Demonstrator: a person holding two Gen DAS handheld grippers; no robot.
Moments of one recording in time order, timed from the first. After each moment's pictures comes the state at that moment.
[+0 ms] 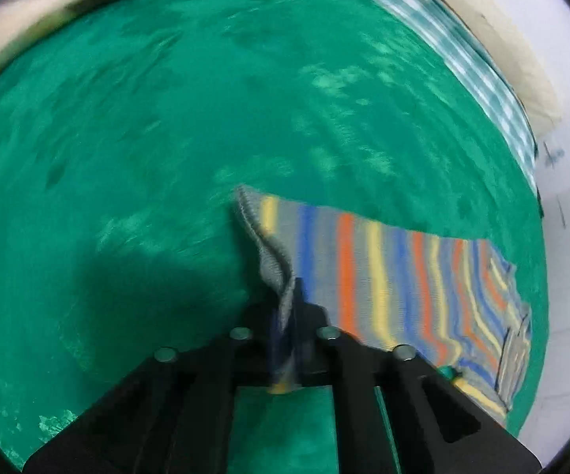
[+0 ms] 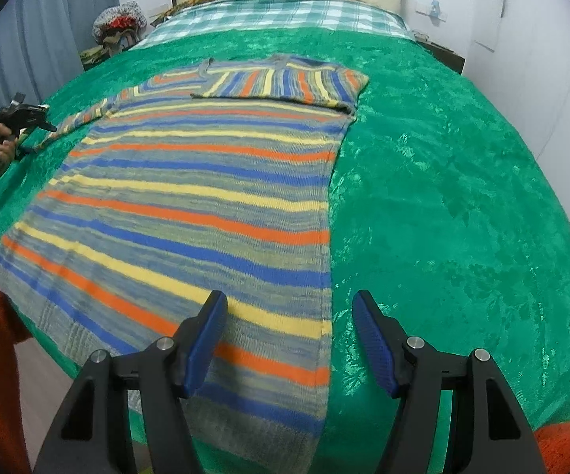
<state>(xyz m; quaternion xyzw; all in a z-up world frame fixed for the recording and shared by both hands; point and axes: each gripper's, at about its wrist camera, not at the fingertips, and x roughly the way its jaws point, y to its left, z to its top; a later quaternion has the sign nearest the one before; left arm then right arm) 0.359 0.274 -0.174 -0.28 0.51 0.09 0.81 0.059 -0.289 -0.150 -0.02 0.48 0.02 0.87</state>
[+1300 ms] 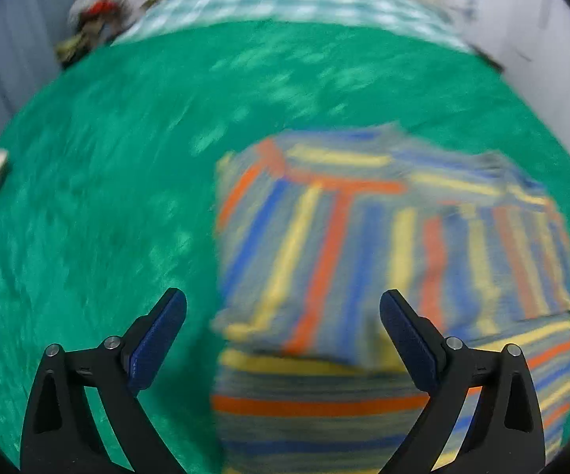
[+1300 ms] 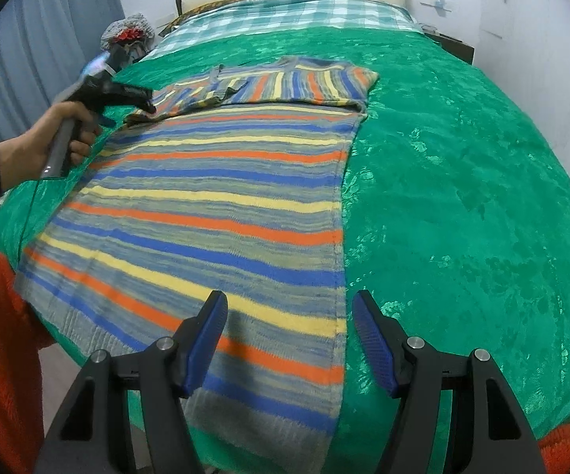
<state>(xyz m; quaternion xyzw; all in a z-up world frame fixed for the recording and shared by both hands) 0.367 -0.018 -0.145 0.00 0.47 0.00 0.88 0.060 -0.300 -0.147 0.02 0.48 0.05 0.88</state>
